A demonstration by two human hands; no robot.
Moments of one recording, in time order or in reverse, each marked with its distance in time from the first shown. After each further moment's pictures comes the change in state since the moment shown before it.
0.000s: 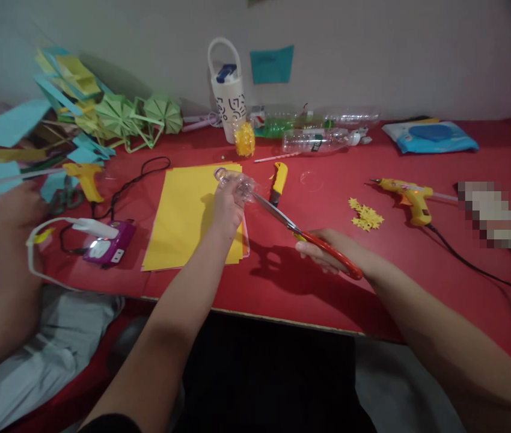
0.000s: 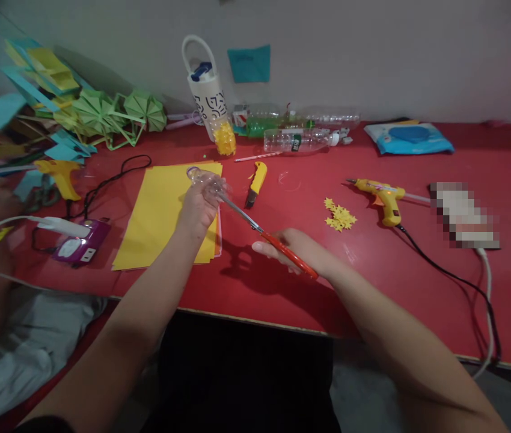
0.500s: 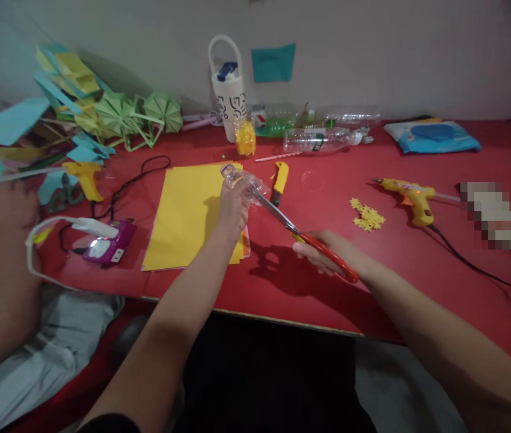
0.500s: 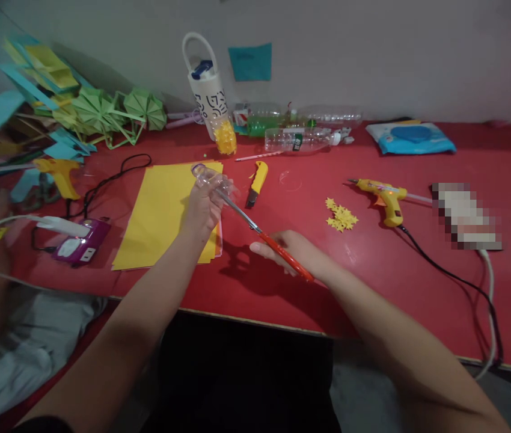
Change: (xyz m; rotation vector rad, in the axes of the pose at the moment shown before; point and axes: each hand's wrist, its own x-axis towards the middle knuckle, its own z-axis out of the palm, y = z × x) left_hand -0.018 0.004 0.013 0.005 -0.069 0.009; right_hand -0.002 -0.004 0.007 0.031 0.025 0.009
